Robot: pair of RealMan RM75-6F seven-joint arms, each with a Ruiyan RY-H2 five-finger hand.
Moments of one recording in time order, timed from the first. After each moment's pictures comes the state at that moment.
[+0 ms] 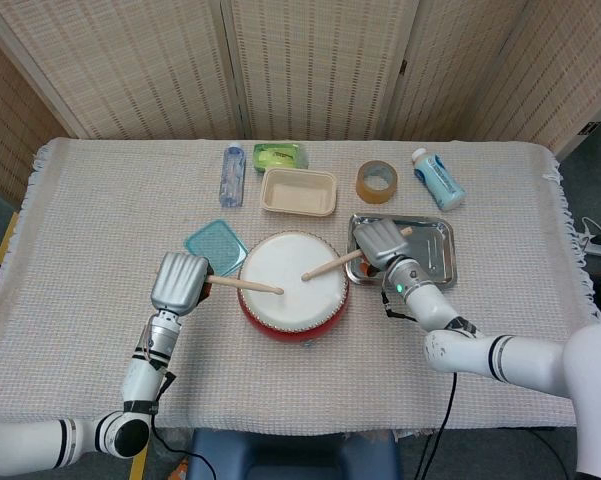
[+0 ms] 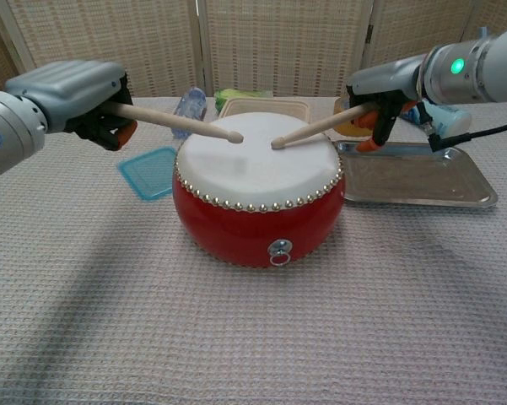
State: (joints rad) left arm -0.75 -1.57 -0.23 -1.66 0.95 1.27 0.75; right arm 1.18 -1.32 0.03 -1.49 -0.51 0.74 -0.50
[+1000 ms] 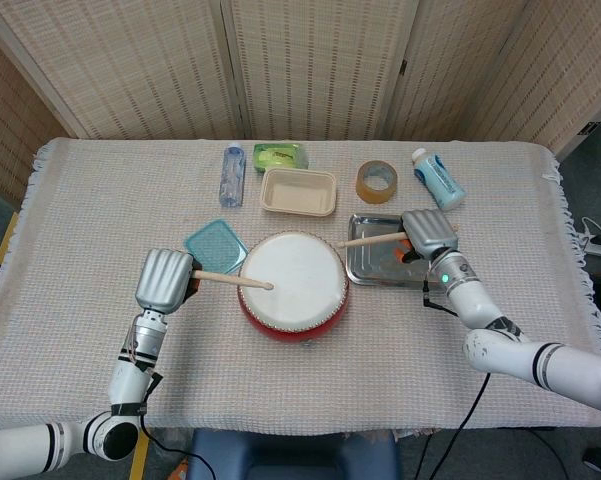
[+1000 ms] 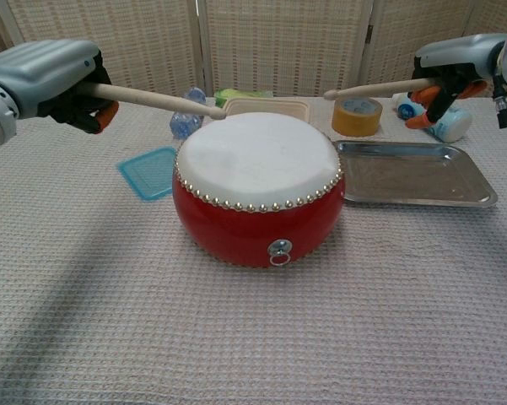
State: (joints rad) left arm -0.70 -1.52 -0.23 -1.67 1.05 1.33 0.65; right arm 1.00 -1.24 0.08 -1.44 -0.63 0.73 -0.25
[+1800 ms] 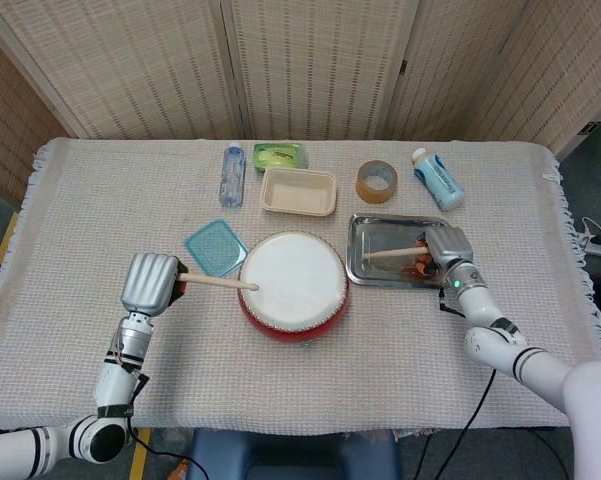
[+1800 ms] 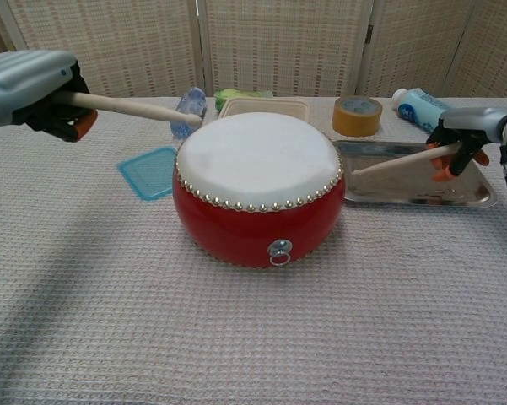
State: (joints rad) left arm -0.66 -1.48 -0.22 -1.67 1.04 1.30 0.61; right arm 0.89 -1.53 0.10 -0.93 -0.79 0.55 -0.09
